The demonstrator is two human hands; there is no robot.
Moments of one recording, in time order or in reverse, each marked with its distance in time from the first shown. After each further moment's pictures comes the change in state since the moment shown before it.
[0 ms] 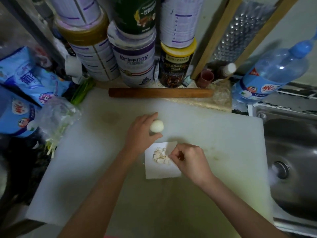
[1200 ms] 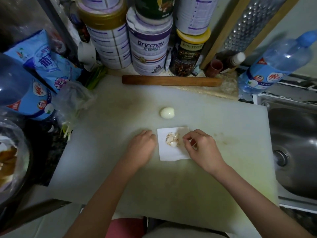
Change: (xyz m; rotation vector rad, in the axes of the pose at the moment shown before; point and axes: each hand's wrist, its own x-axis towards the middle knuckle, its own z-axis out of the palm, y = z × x) left_hand -0.084 -0.017 -0.025 0.429 -0.296 0.184; right_hand -0.022 -0.015 0.013 -0.058 0.108 -0.021
